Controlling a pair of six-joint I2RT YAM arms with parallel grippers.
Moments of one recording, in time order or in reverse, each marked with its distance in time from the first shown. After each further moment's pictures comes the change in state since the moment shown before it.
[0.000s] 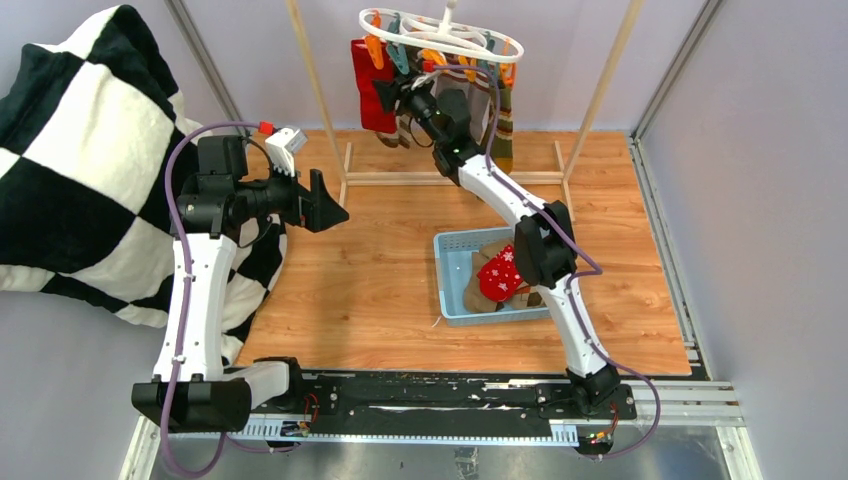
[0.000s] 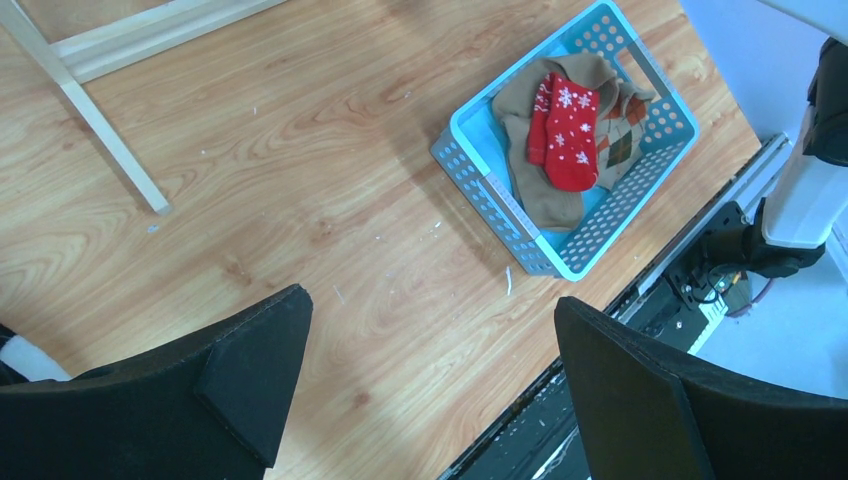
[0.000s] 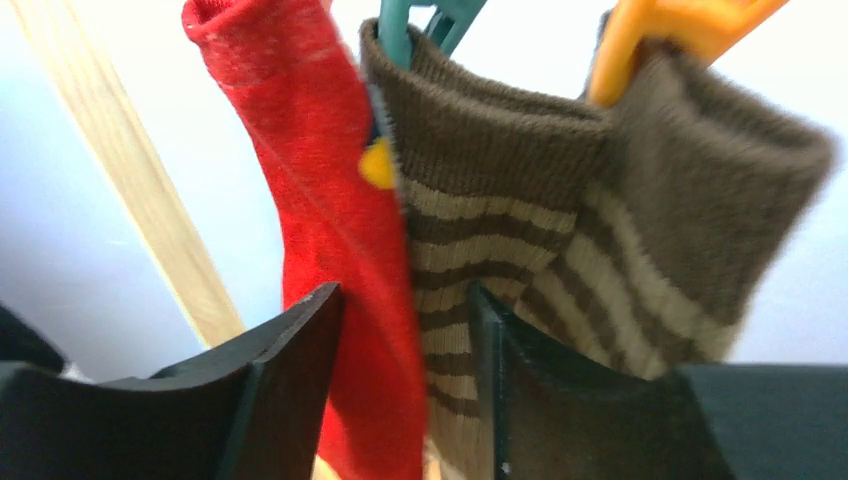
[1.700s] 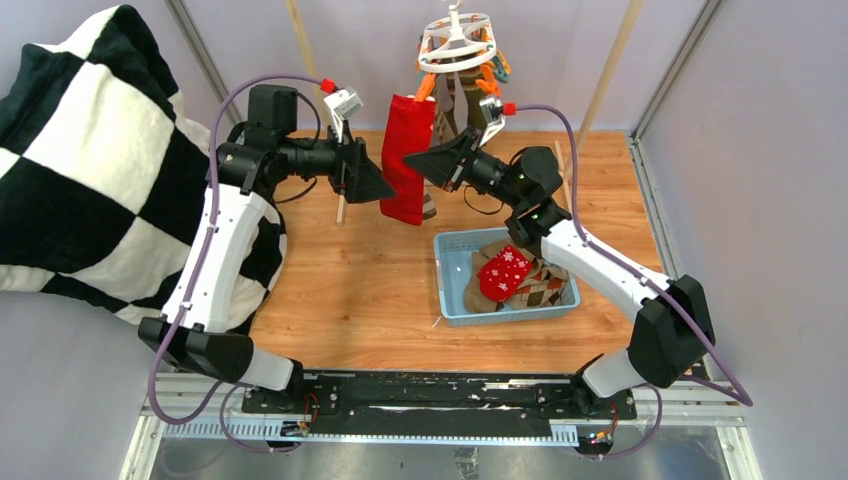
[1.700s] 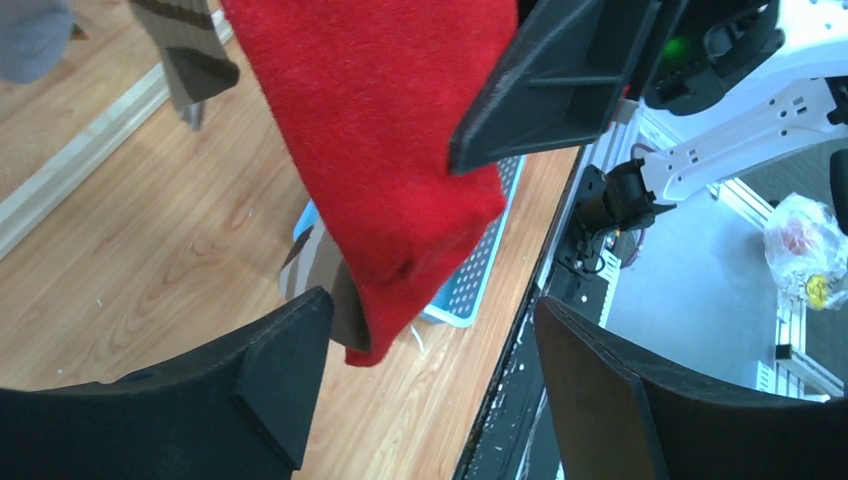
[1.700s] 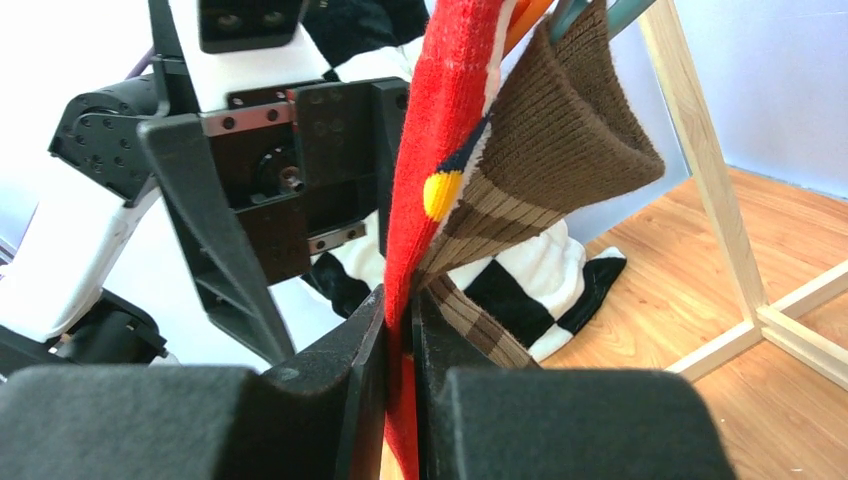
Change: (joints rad) left arm -0.276 0.248 0.342 0.029 0.167 -0.035; right arm 0.036 -0.921 -1.072 0.158 -0.440 0.590
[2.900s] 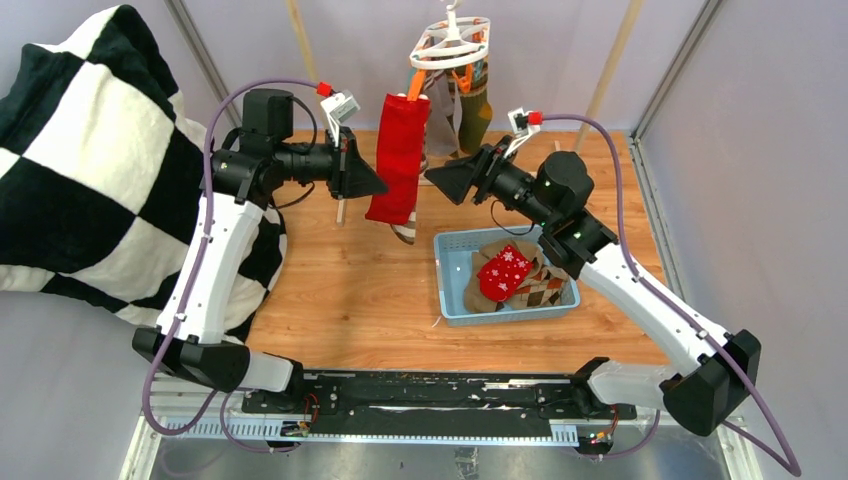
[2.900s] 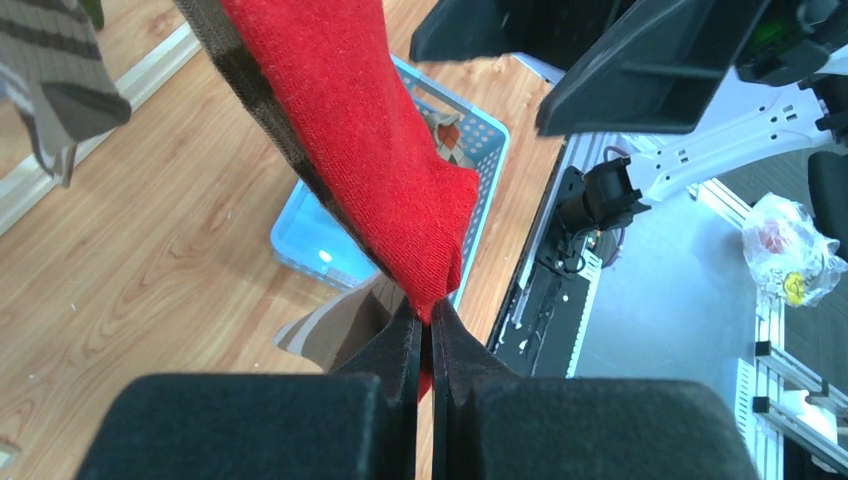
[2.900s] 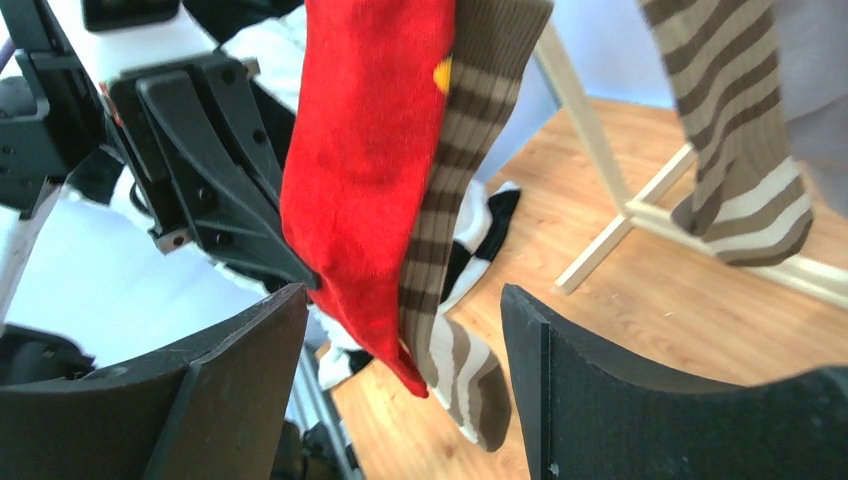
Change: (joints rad) left arm -0.014 -0.026 -0.027 0.010 0.020 -0.032; right arm 0.007 -0.268 -0.005 -0.513 0.241 -0.168
